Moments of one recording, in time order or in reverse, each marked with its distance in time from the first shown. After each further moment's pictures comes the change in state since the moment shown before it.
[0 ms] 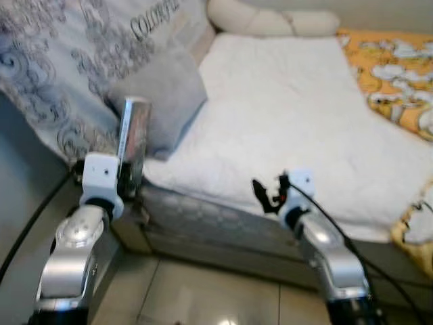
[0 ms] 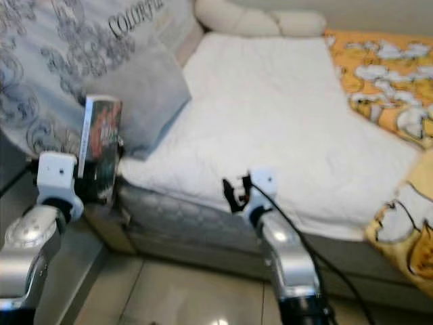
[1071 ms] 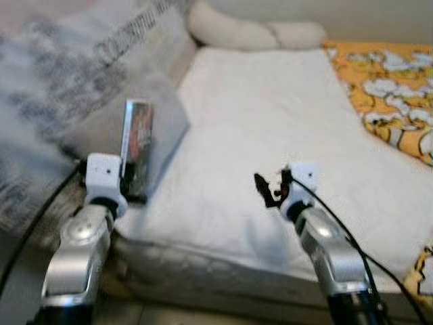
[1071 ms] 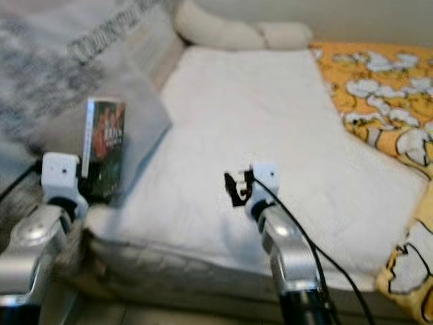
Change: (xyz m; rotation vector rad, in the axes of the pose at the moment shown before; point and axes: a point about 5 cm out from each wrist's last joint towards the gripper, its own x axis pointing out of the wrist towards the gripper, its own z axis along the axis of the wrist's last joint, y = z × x) left arm 0.005 -0.001 -0.004 -0.062 0.005 -0.008; right arm 0.004 -0.001 0.008 -0.005 -0.028 -0.001
